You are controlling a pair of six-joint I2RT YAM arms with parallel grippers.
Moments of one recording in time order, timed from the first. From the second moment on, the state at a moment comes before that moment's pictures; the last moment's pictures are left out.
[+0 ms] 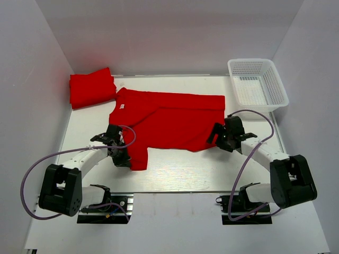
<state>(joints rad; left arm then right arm) -0.25 1.25 0.60 -0.66 0.18 -0.58 0.30 1.31 0.62 -0.25 -0.05 0.60</state>
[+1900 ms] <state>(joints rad) -0.25 1.41 0.99 -0.64 0.08 -0.44 0.30 1.31 0.64 -0.25 0.08 0.67</state>
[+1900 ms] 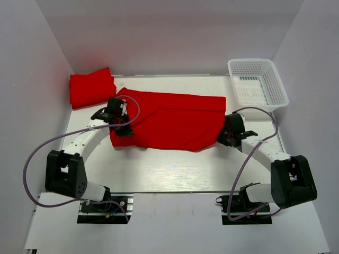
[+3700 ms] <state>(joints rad) -0.19 2.03 1.61 -0.26 -0.07 -0.02 0.25 1.69 1.11 -0.24 0.21 0.54</state>
